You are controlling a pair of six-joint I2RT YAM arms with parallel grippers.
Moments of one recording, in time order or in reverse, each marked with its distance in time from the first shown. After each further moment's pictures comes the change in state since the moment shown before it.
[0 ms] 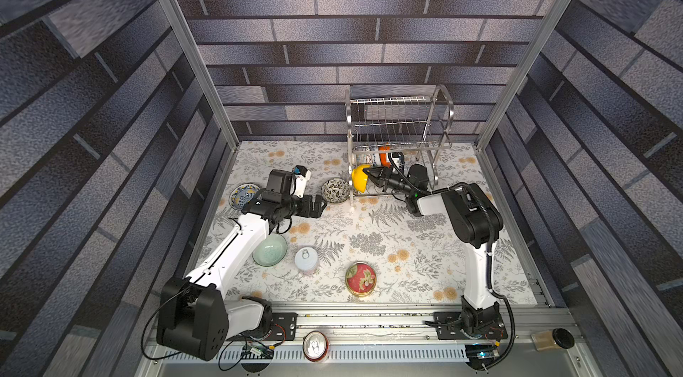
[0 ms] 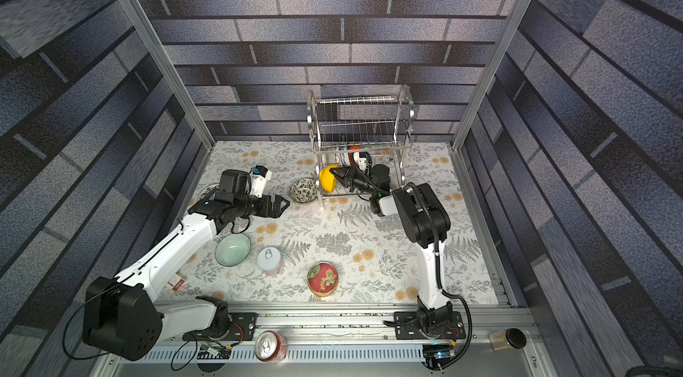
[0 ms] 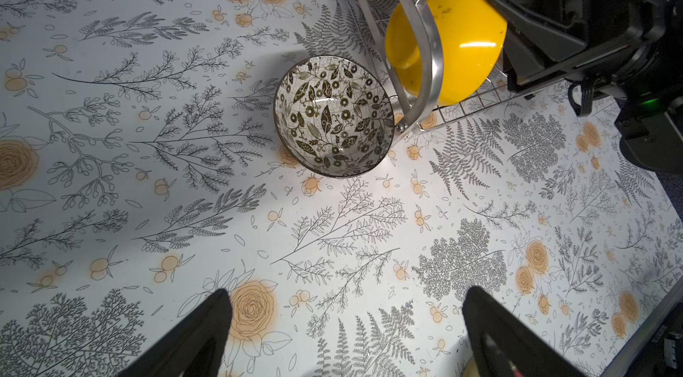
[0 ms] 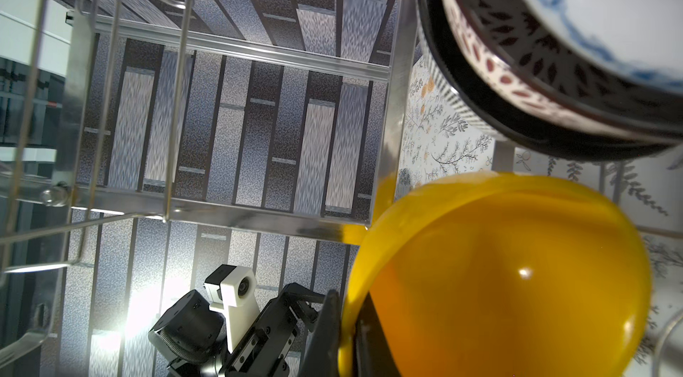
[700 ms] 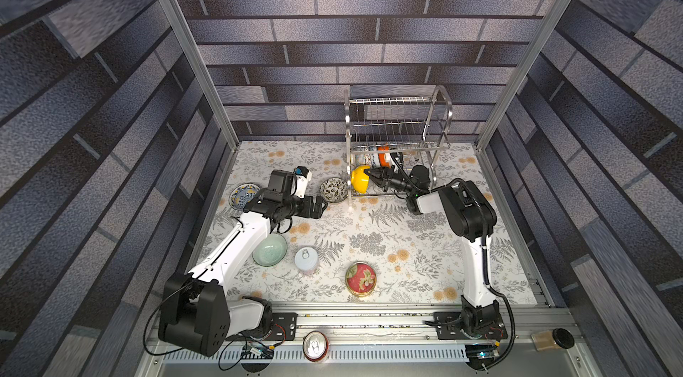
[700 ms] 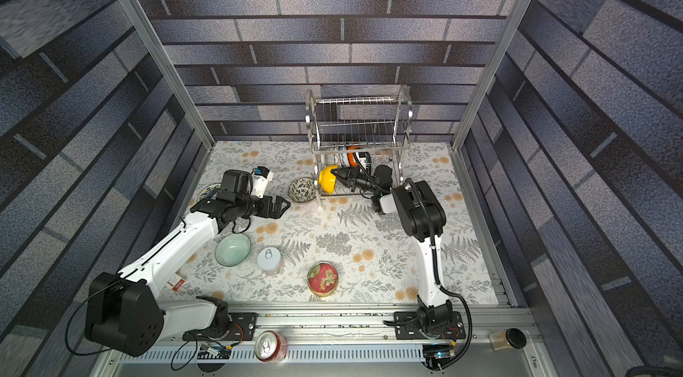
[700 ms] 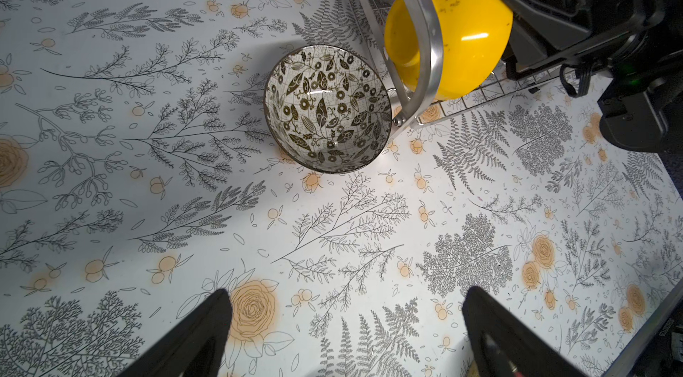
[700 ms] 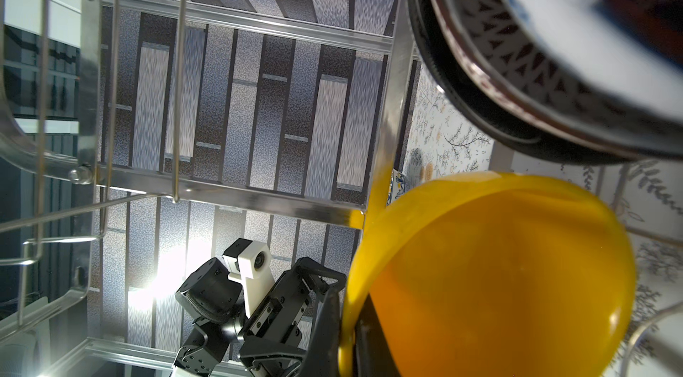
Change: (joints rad) left arm 0.000 0.025 0.000 0.000 0.004 0.018; right arm -0.037 0.094 0.049 0.130 -0.129 0.082
